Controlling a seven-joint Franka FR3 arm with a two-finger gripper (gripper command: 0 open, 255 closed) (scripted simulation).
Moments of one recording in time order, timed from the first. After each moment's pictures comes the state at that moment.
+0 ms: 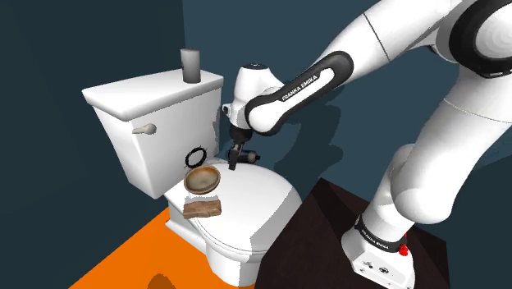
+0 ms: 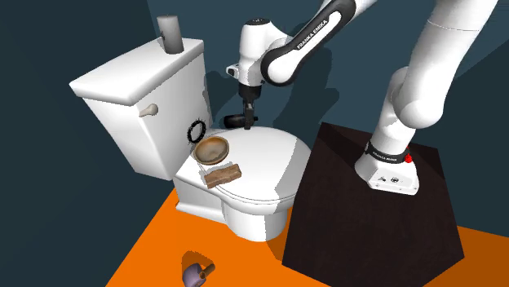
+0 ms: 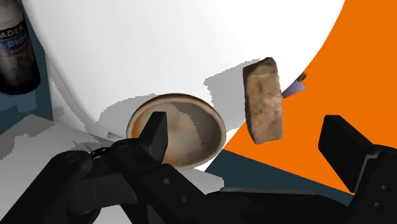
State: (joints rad) arm 0.11 -0.05 0.12 -2.44 0.01 2.51 -0.27
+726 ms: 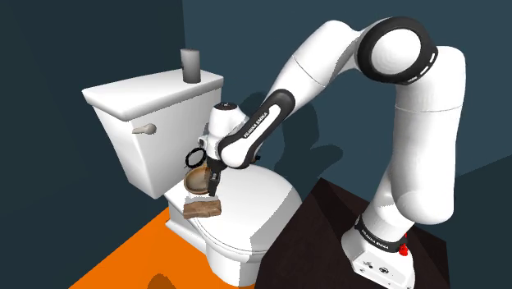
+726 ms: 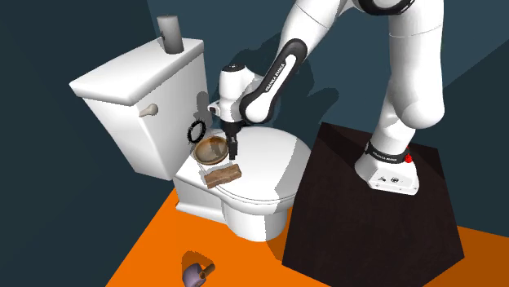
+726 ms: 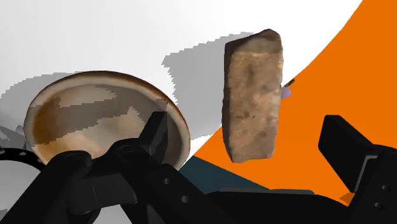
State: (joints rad) arm 0.15 0.37 0.15 -2.25 -0.03 2.70 -0.31
